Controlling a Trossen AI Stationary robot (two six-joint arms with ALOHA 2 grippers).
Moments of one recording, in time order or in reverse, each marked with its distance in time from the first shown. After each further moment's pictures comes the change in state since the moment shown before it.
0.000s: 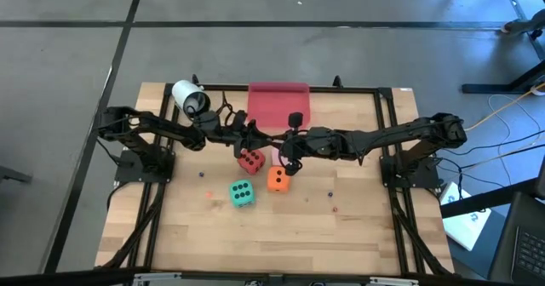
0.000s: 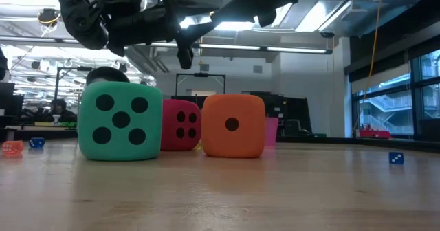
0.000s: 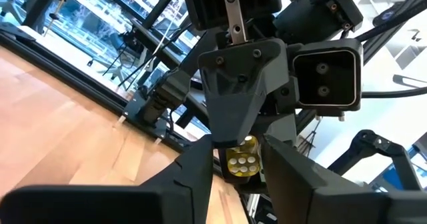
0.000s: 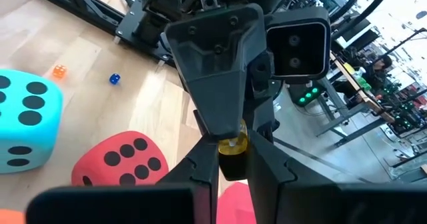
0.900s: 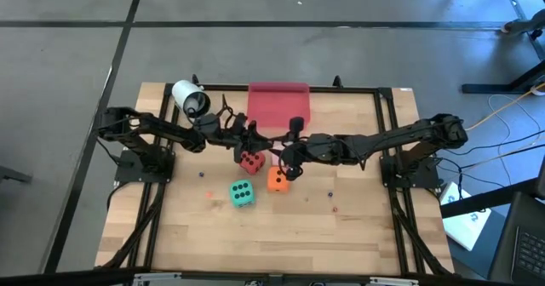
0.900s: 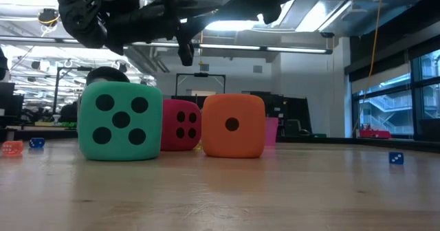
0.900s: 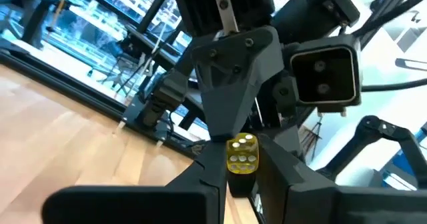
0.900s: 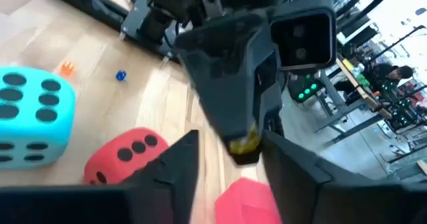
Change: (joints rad) left arm 0.001 0.000 0.000 0.010 -0.027 0.086; right arm 0.060 -0.005 0.002 -0.032 0.063 0.018
